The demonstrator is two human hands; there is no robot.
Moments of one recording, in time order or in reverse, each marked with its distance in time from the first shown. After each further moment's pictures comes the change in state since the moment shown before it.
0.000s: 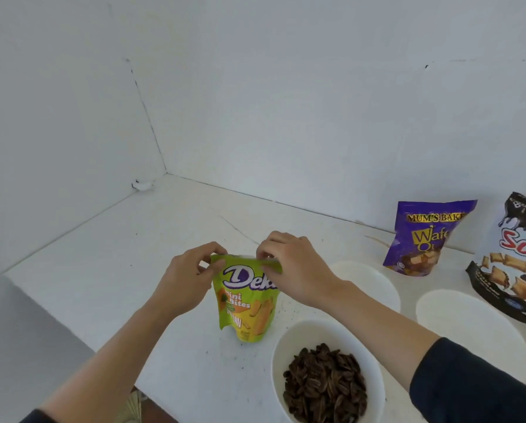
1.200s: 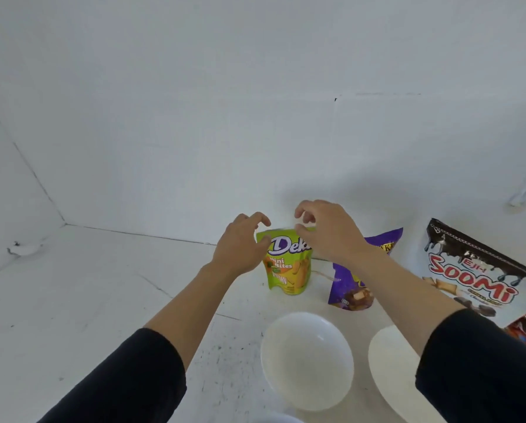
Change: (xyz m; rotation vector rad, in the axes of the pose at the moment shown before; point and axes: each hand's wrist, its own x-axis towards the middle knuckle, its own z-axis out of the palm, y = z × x) left_hand 0.204 0.148 0.146 0.091 -0.110 0.378; right_hand 0.032 0.170 -0.132 -0.154 0.245 0.510
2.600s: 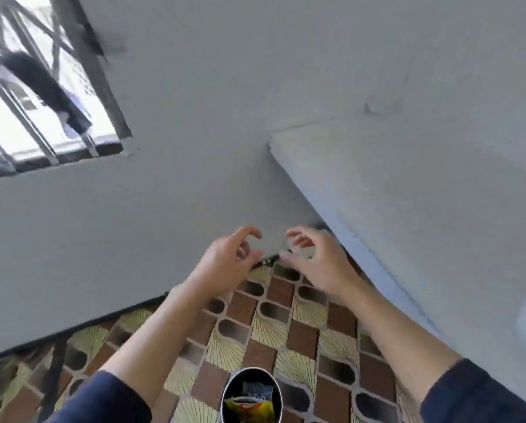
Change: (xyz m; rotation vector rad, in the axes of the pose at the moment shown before) left_hand -0.687 -0.132 -0.186 -0.047 0.377 -0.792; right_hand -0.414 -0.406 0.209 0.630 -0.819 -0.518
